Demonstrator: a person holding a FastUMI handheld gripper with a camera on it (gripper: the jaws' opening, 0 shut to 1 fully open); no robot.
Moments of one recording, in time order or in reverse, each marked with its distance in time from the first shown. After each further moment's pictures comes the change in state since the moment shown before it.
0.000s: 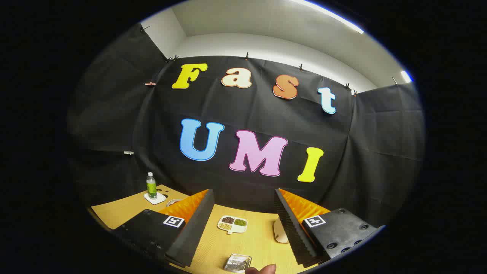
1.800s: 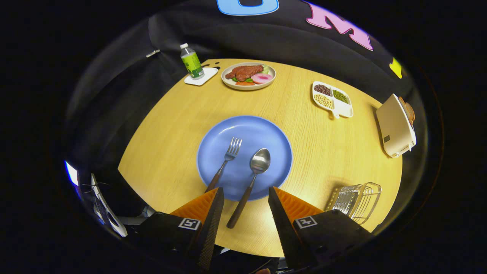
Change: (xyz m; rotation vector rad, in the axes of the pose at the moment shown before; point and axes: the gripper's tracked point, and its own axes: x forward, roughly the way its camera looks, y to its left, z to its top) arm 0.009 0.250 -0.343 0.092 1.143 0.409
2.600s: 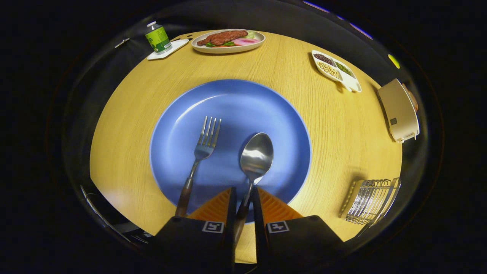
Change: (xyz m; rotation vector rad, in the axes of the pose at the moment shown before) arm 0.082 -0.014 -0.020 0.077 0.172 -0.145
